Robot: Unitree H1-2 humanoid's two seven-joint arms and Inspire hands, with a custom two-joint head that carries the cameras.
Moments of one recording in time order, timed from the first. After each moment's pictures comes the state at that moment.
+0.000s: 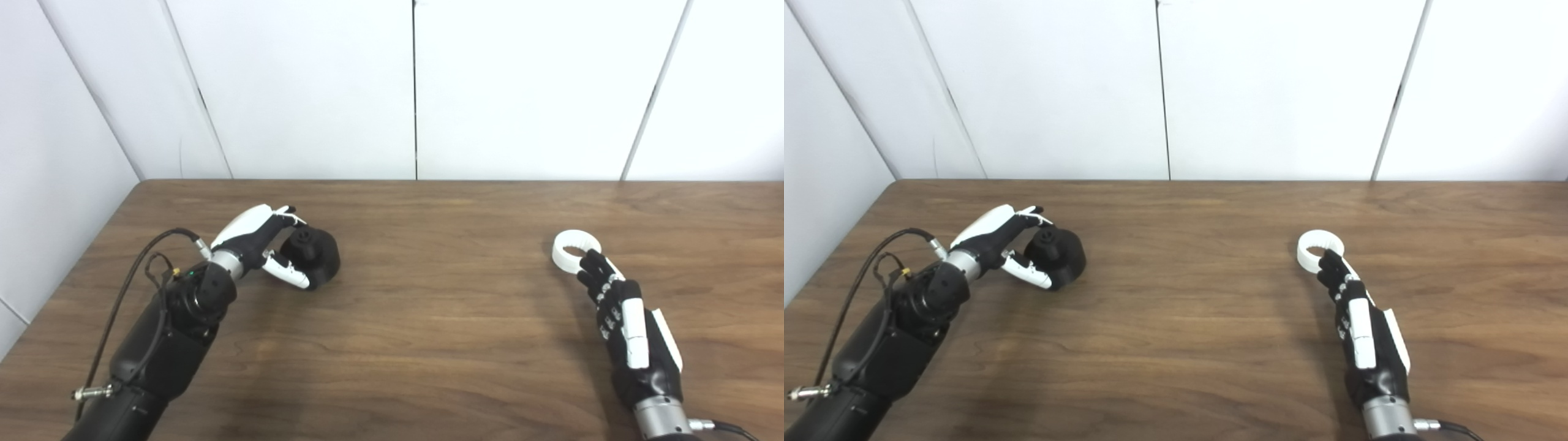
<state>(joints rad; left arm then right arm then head) -0.44 0.52 -0.23 0.17 0.53 0.30 -0.32 0.02 -0.06 -0.04 -0.16 0.10 0.04 0.04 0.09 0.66</state>
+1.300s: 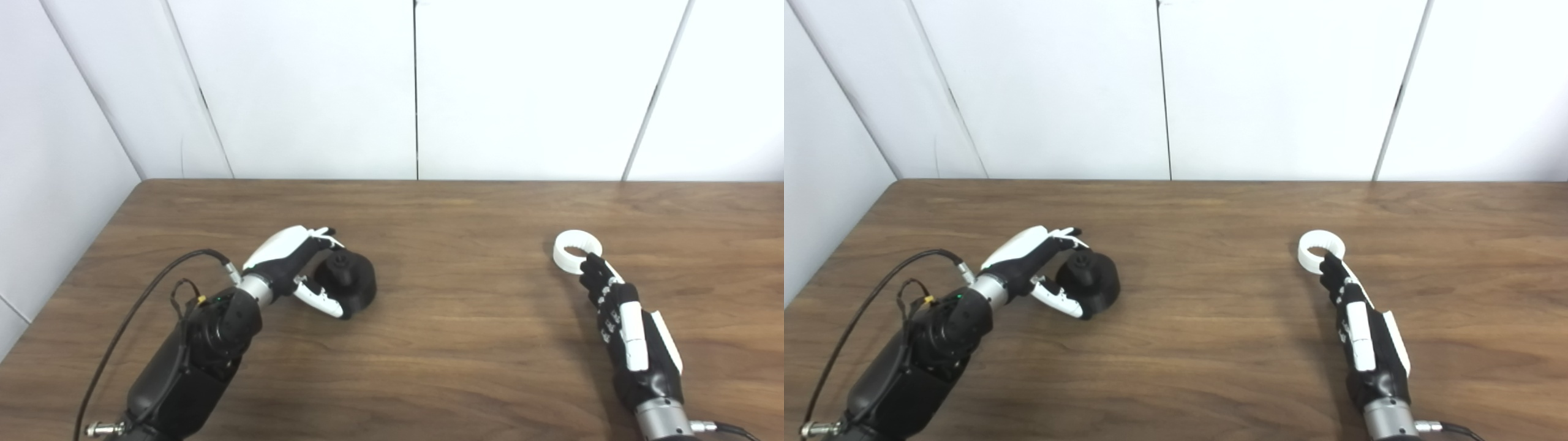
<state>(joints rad) -0.36 0.47 -0.31 -0.03 0.56 0.34 -0.36 0.03 -0.06 -0.03 -0.17 0.07 0.07 0.04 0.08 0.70</state>
